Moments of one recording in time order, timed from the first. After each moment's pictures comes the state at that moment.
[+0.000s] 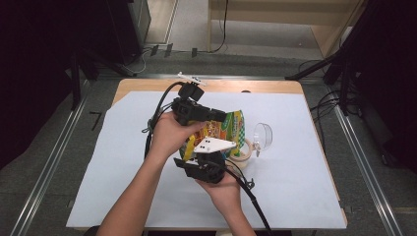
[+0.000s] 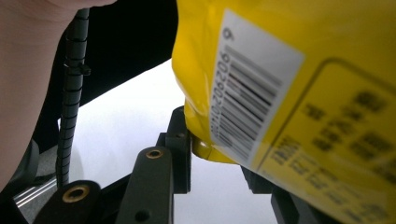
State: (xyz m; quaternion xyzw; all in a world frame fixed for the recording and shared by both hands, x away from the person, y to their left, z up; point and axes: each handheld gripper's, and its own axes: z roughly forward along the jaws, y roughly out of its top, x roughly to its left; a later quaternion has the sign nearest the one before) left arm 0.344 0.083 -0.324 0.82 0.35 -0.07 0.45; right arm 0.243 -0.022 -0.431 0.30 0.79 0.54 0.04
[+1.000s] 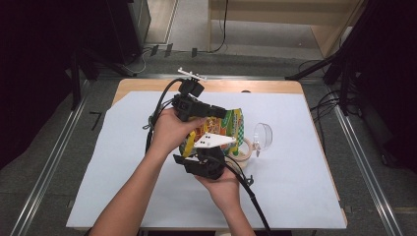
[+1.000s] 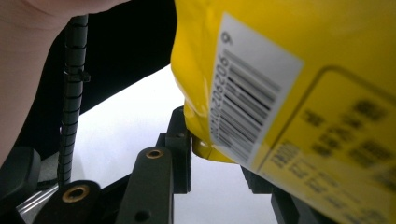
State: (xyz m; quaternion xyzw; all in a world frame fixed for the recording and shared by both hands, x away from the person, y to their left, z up) left arm 0.353 0.081 -0.322 0.82 0.36 -0.07 0.44; right arm 0.252 -0.022 -0.428 0.31 0.78 0.55 0.03
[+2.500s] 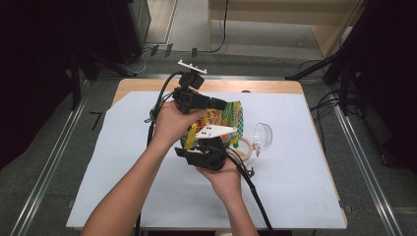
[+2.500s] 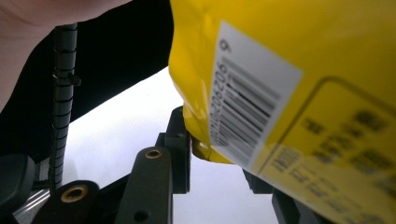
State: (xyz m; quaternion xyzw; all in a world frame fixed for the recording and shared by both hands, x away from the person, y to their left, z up) left arm 0.369 0.082 -0.316 0.81 0.37 -0.06 0.44; right arm 0.270 -0.024 -0.421 0.31 0.78 0.54 0.02
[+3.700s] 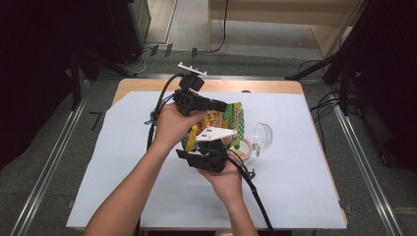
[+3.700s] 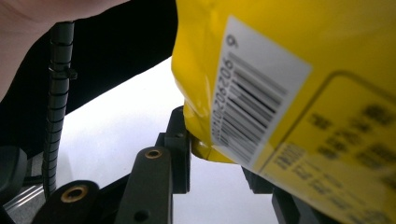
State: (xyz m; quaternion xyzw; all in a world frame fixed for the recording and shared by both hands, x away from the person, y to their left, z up) left arm 0.366 0.081 -0.321 0.81 0.37 -0.06 0.45; right arm 0.267 -0.026 -0.424 0.30 0.79 0.53 0.03
